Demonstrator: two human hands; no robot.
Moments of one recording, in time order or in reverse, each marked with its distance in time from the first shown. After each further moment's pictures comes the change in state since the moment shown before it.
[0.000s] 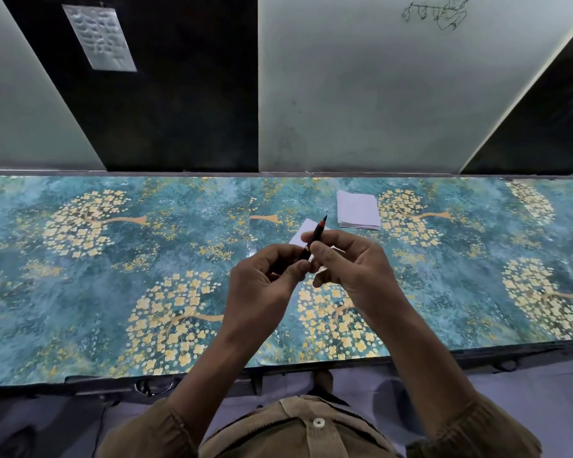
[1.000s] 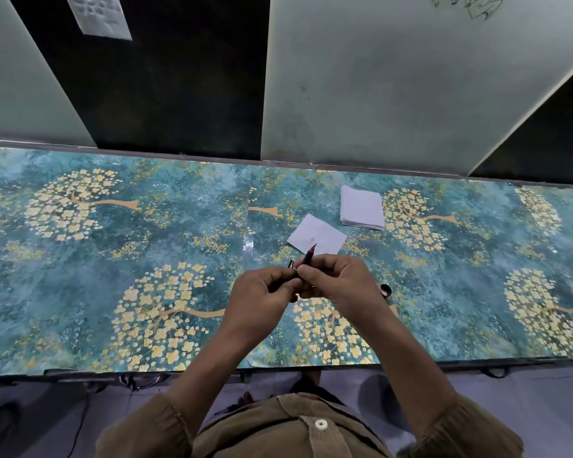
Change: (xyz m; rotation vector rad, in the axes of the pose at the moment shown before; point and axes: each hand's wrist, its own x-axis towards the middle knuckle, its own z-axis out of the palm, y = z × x) left_hand 0.019 -0.056 -0.003 0.192 -0.078 -0.220; right_hand 0.026 0.044 -0.004 -0.135 -0.003 0.230
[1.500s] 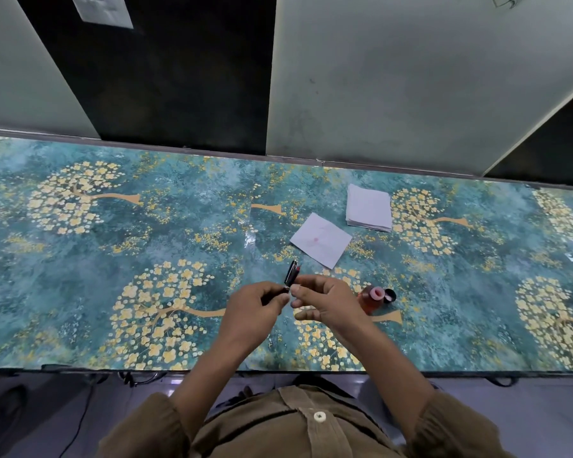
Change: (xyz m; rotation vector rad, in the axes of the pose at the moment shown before) left_hand 0.009 -0.040 0.010 0.185 0.005 -0.186; right_hand 0.026 0.065 -0.006 0.102 -0.019 0.274
